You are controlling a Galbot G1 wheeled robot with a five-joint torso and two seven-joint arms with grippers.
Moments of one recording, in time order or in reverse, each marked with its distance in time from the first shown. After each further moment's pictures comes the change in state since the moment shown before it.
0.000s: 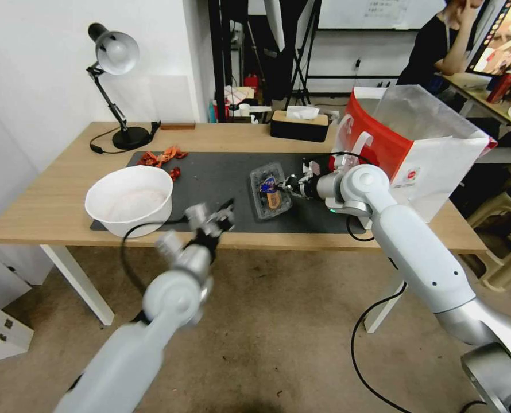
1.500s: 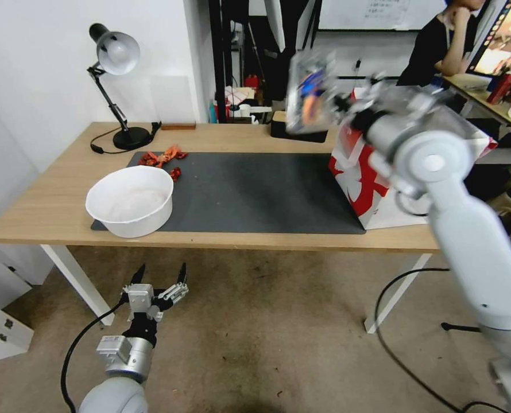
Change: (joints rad) left arm 0.451 -0.068 -0.230 0.006 0.535 -0.227 0.068; right arm -0.014 -0.209 0.260 0.401 -0.555 0.341 -0.112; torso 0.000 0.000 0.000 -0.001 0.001
